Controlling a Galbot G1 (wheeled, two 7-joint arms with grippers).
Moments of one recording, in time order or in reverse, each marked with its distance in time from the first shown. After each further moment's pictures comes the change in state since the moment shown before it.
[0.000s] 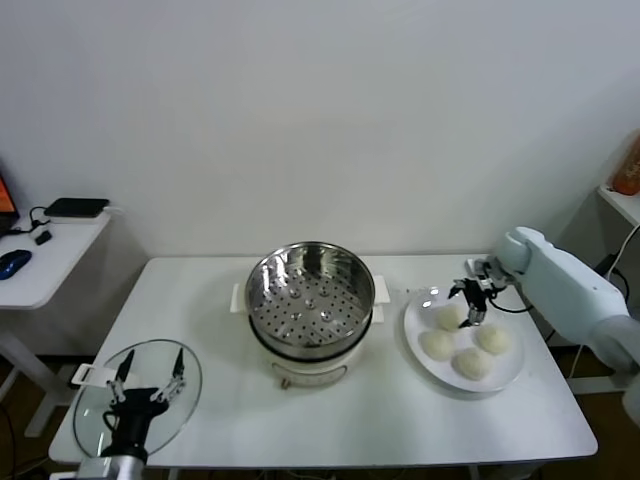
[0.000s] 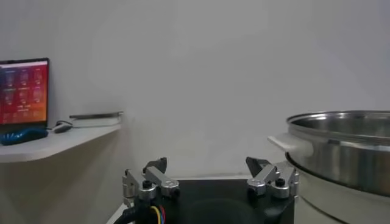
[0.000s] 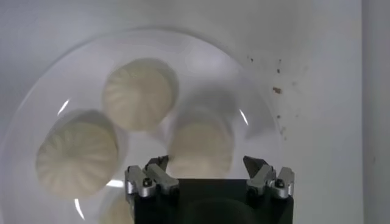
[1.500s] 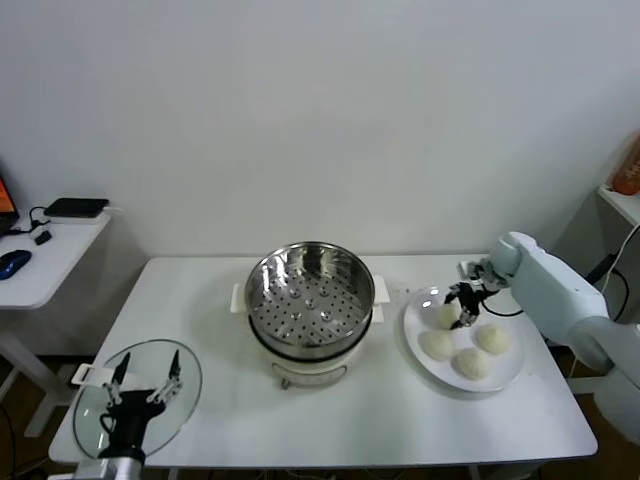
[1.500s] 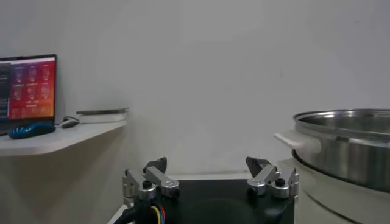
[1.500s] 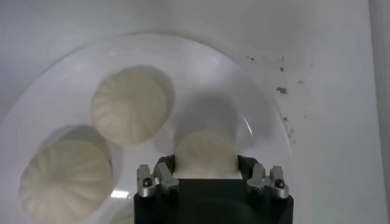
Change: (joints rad) left arm 0.002 -0.002 -0.011 0.011 -0.016 -0.004 -0.012; right arm -0.014 0.058 0.062 -0.088 -0.031 0.005 -0.016
